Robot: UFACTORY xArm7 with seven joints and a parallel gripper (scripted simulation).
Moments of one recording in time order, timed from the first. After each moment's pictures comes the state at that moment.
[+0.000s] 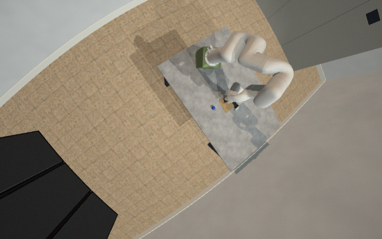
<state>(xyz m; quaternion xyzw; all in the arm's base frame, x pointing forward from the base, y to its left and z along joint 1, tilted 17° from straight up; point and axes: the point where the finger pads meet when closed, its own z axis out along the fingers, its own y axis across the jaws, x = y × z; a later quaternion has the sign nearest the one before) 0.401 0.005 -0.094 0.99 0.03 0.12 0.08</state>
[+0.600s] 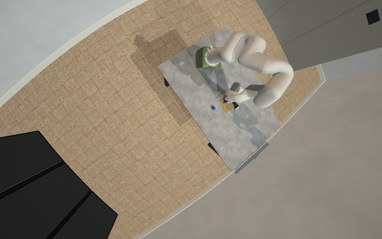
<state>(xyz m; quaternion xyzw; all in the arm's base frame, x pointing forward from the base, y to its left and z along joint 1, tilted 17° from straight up) 0.401 0.005 -0.094 0.99 0.03 0.12 0.08</state>
